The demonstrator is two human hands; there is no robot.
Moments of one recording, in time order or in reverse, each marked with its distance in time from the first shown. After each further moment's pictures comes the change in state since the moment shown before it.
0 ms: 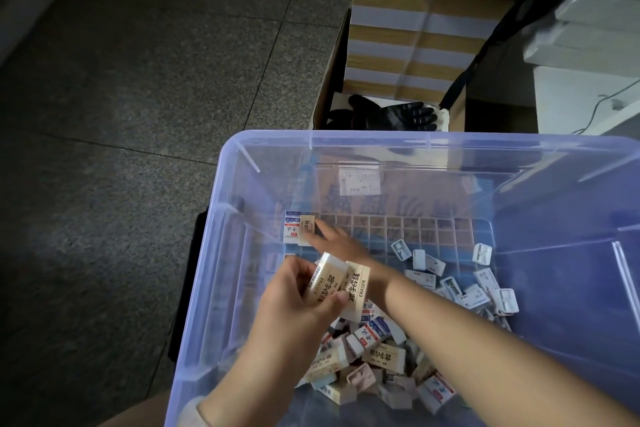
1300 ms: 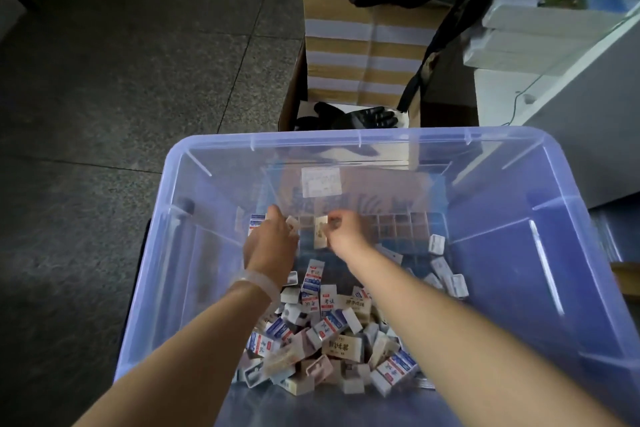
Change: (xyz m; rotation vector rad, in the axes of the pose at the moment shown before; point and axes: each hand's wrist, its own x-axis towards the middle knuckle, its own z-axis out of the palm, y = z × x) left_hand 0.112 -0.018 0.041 0.914 0.220 0.193; right_hand -0.012 0.041 -0.022 0.597 0.495 0.371
